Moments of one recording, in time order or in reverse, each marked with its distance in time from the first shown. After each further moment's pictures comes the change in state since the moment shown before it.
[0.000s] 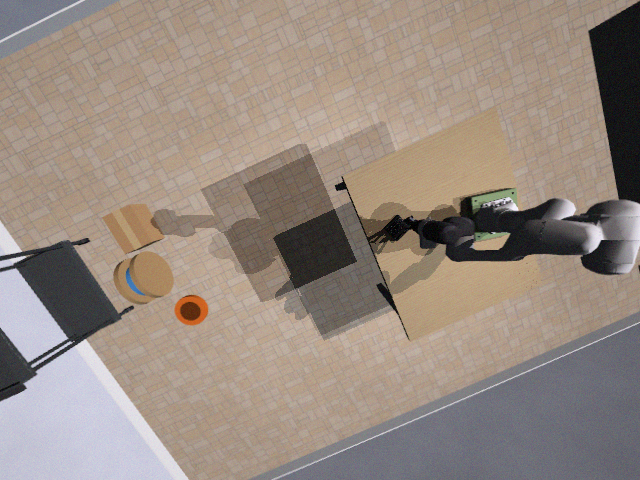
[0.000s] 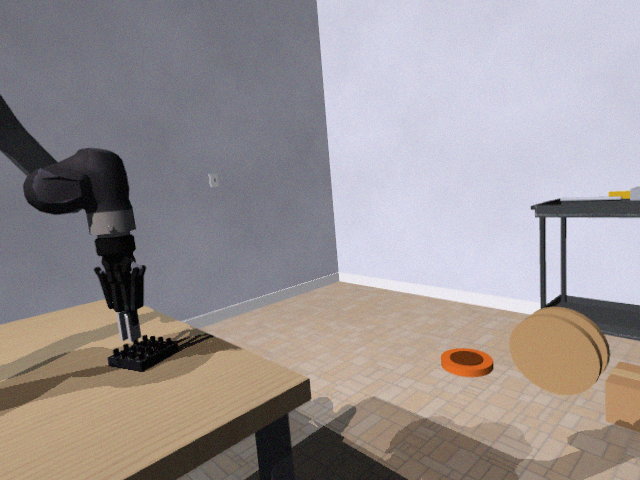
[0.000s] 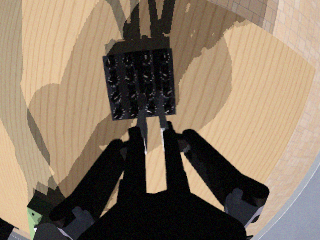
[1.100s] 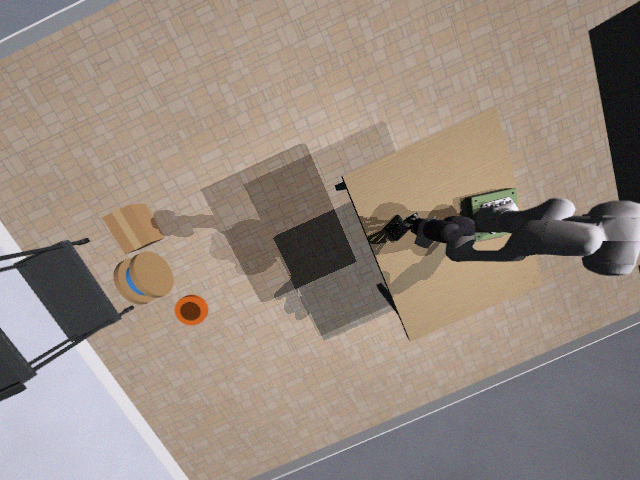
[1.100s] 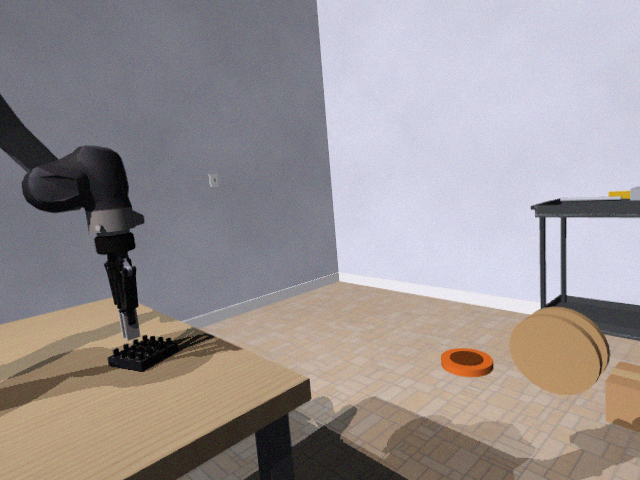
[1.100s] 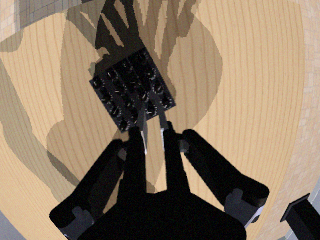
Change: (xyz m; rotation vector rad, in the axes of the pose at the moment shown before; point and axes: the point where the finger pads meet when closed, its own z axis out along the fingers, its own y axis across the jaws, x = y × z) arm 0.000 0.002 -0.005 0.009 0.014 0.400
